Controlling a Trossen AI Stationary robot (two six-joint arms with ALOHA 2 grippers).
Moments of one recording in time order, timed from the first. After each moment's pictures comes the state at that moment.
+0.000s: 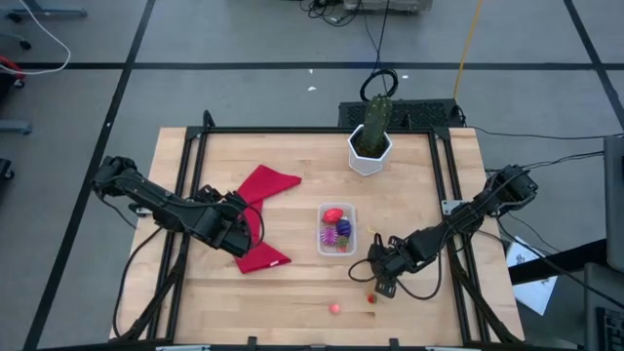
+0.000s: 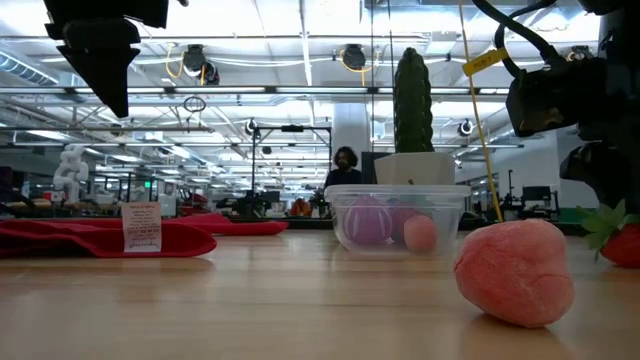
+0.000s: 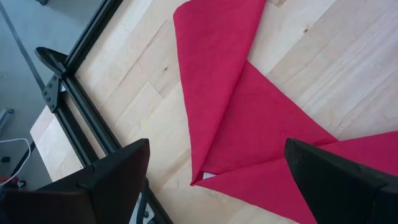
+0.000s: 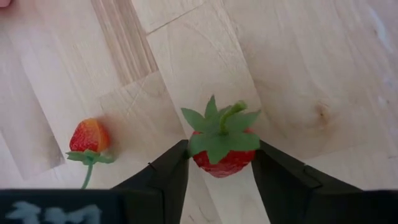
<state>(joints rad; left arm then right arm) -0.43 1.43 1.15 -1.51 -0.54 -1.20 0.54 1.57 0.77 -0.46 0.00 0.97</state>
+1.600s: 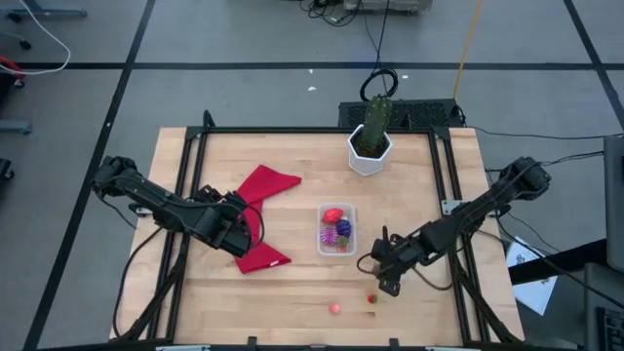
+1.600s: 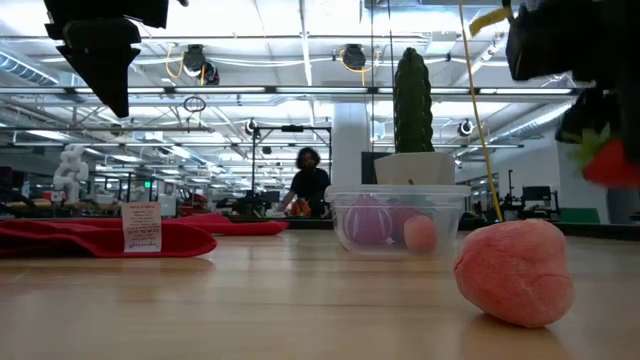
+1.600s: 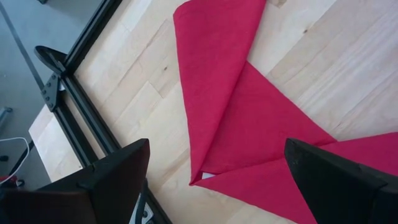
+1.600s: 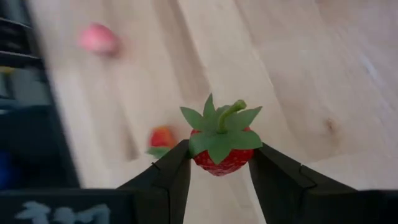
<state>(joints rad) -0.43 1.43 1.15 -1.51 -0.54 -1.21 0.54 1.40 0.77 -0.45 0.00 0.98</state>
